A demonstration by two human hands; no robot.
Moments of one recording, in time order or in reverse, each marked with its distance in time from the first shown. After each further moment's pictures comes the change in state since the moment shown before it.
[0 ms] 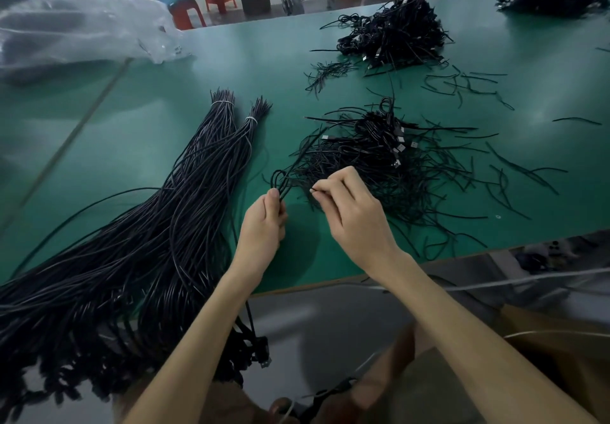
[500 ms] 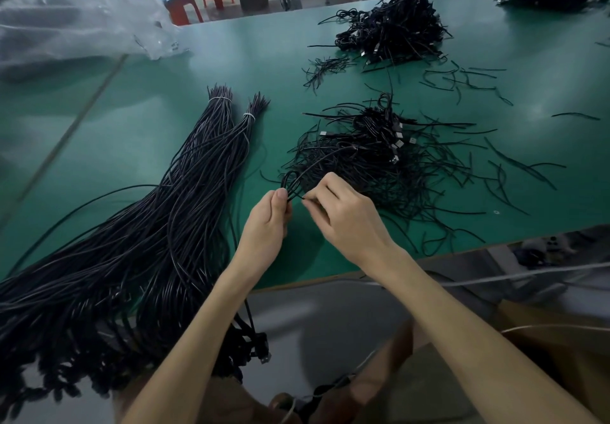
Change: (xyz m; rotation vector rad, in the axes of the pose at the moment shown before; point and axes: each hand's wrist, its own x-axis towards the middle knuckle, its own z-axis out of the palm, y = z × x) left_hand -0.001 -0.004 0.001 0.062 -0.083 0.135; right_hand 0.000 -0.002 0.002 -0.049 -0.160 -0.036
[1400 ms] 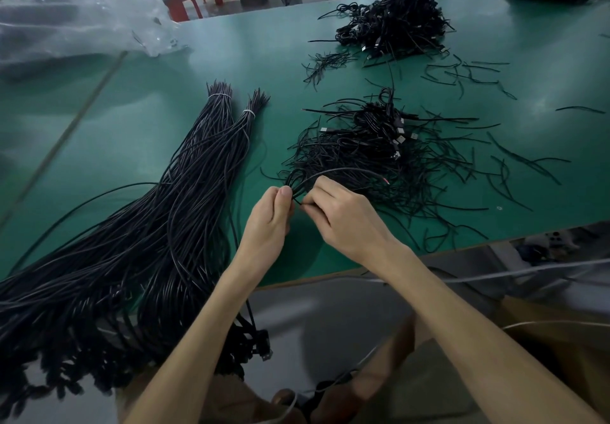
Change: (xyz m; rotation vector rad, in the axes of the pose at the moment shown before) left_hand 0.001 0.003 0.001 0.003 0.008 0.002; right_hand 0.001 0.003 0.002 0.076 -0.150 0.008
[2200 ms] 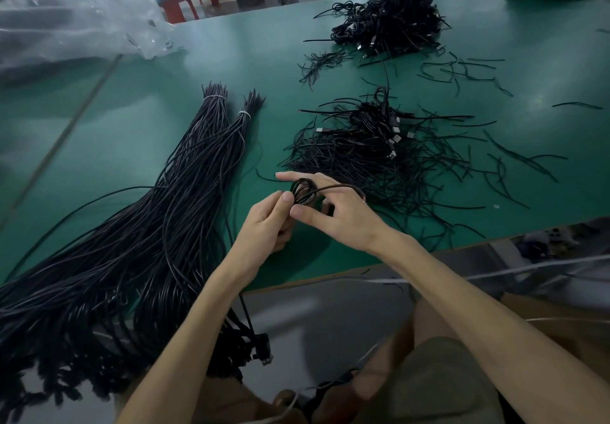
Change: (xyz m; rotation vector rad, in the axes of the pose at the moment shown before) left_hand -0.006 0.014 -0.010 -0.187 -0.209 -0.070; right_hand 0.008 0.017 0.002 0.614 -0.187 0.233
